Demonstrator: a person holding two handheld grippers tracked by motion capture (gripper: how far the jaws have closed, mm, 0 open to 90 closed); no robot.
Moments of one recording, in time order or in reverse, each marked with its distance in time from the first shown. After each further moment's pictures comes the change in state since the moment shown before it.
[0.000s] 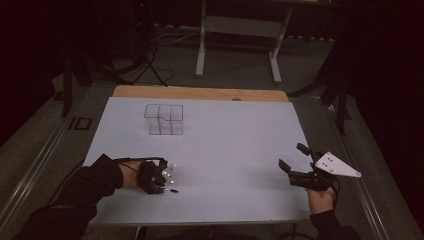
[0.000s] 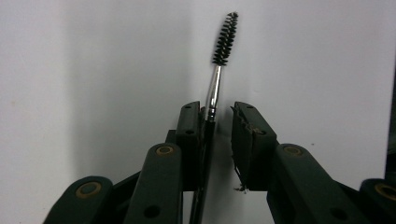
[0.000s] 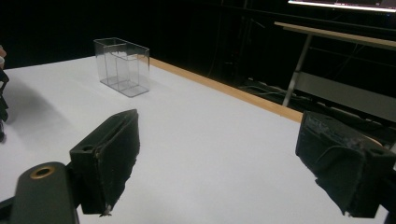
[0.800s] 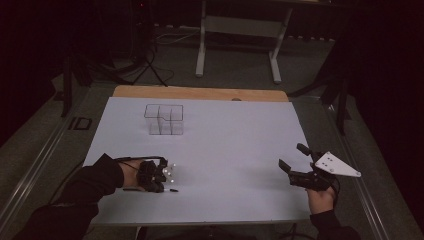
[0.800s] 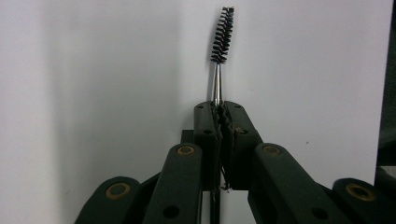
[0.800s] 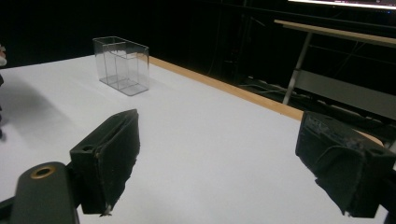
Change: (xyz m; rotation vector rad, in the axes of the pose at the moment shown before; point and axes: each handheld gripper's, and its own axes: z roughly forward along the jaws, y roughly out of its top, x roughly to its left) left arm 0.005 -0.003 -0.003 -0.007 -0.030 -0.032; right arm -0.001 -0.001 0.000 0.006 -0.001 0.006
